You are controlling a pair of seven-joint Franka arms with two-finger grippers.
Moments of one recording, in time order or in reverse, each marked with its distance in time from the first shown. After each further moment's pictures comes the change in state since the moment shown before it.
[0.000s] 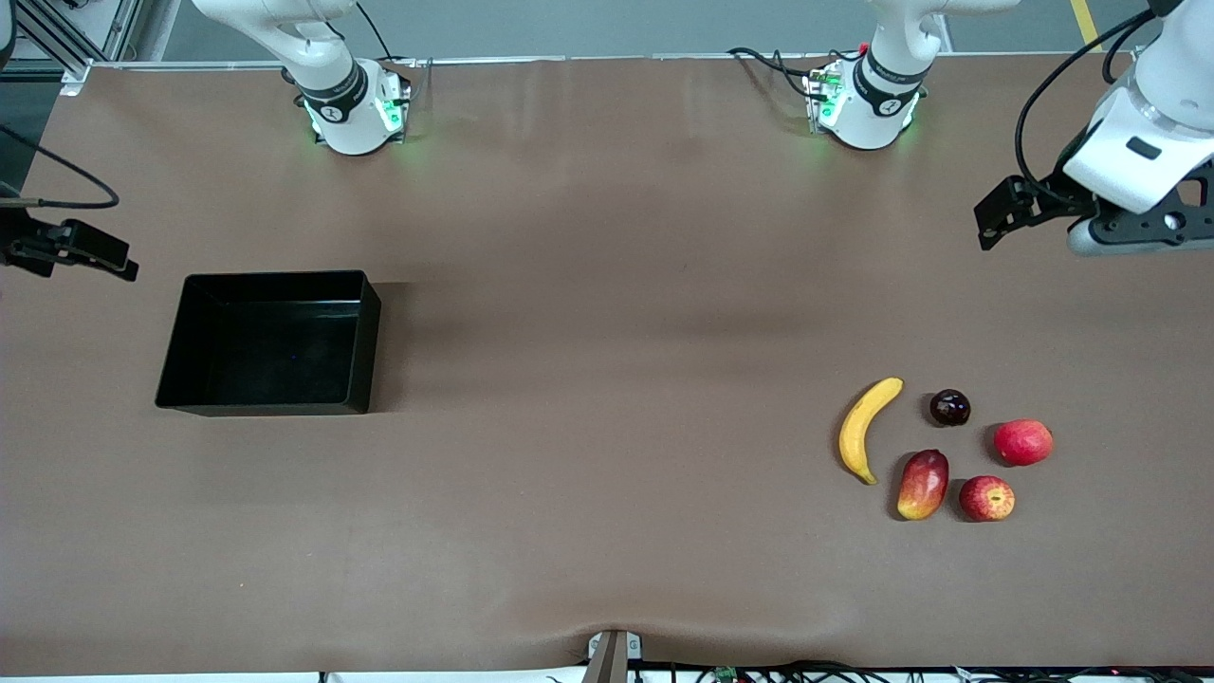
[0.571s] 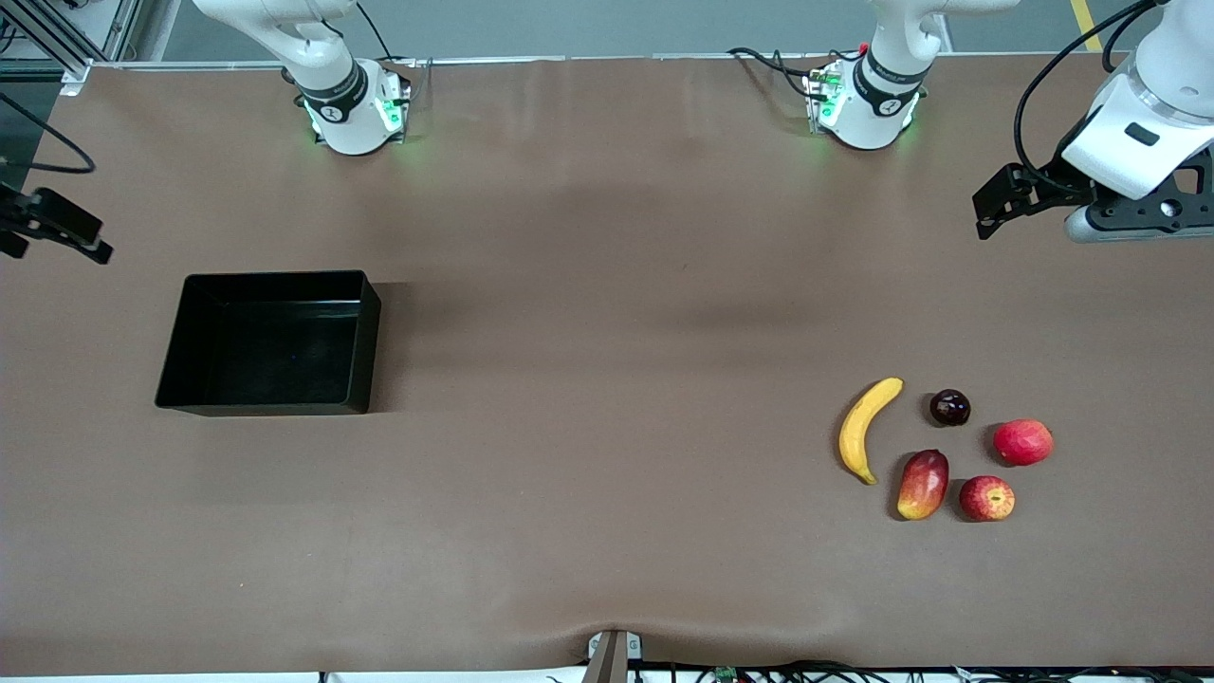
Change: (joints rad) left arm 0.000 -0.012 0.004 -0.016 -0.009 0.002 0.019; right arm -0.019 -0.072 -0.002 -0.011 0.000 0.034 0.000
